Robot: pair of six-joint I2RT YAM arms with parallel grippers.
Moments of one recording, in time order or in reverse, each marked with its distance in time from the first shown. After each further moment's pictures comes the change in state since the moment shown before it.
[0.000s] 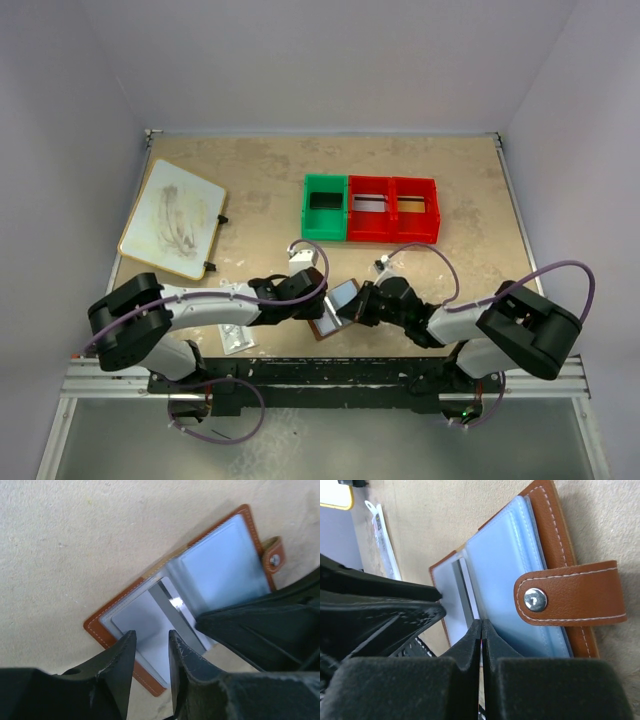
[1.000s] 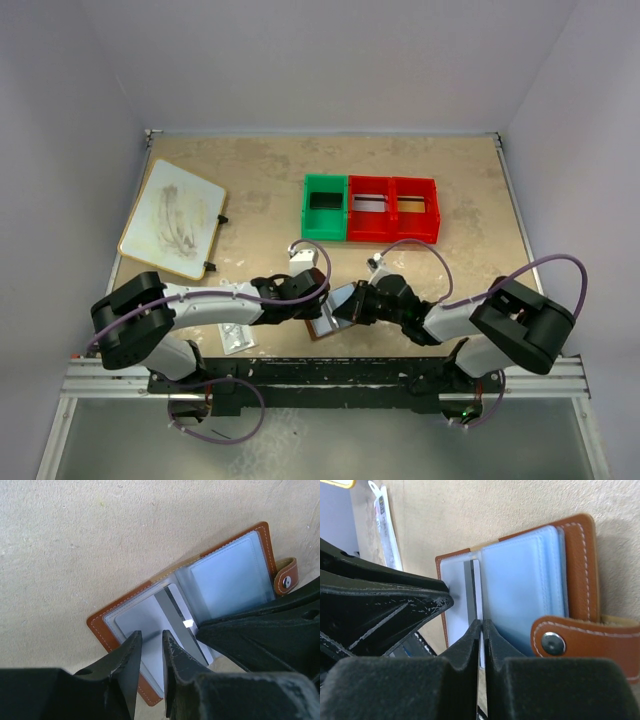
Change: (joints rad) left arm -0.009 0.045 0.028 -0.052 -0.032 0.008; right arm -0.001 0.043 0.021 0.043 -0.048 -0.068
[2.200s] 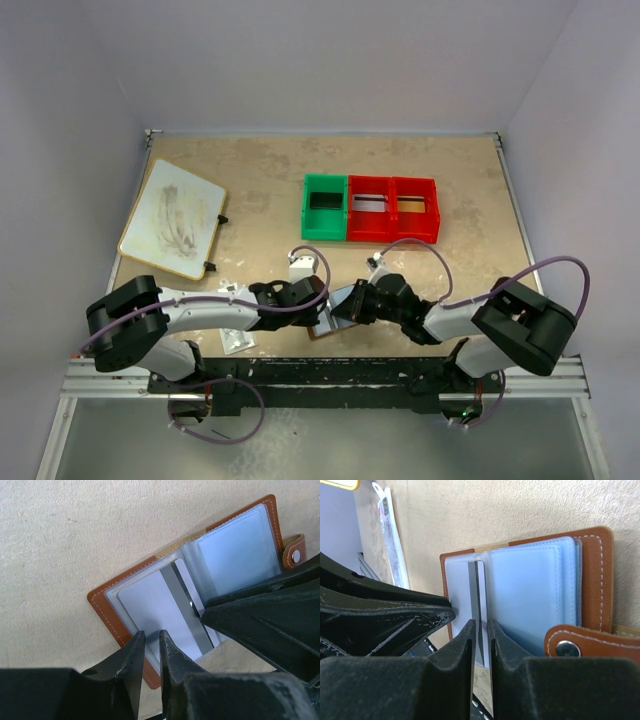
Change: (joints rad) left arm -0.041 -0.031 -0.025 -0.037 -0.010 -0.010; right arm 0.000 -0.012 0.010 -0.019 -0.010 0.010
